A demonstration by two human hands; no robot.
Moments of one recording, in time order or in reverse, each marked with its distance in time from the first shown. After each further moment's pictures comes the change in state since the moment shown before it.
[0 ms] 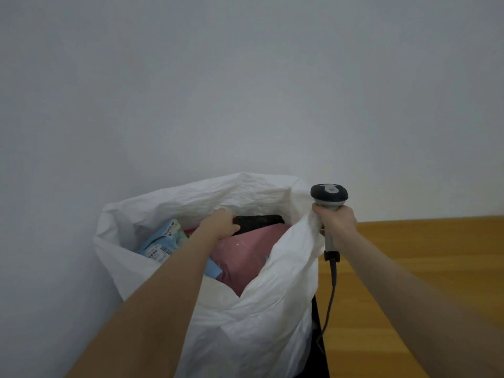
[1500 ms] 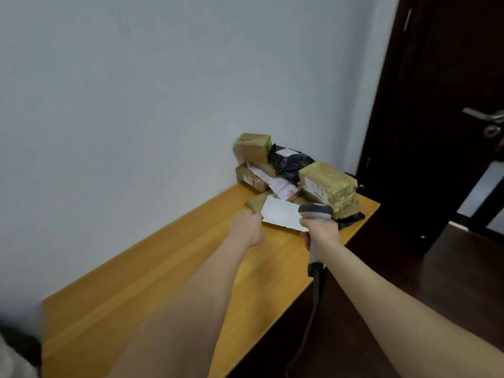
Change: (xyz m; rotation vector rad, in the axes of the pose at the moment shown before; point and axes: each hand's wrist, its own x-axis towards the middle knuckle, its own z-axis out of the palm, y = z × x) left_hand -0.134 0.787 0.132 0.111 -0.017 0.736; right_hand 0.001 0.215 -0.652 0.483 0.611 0.339
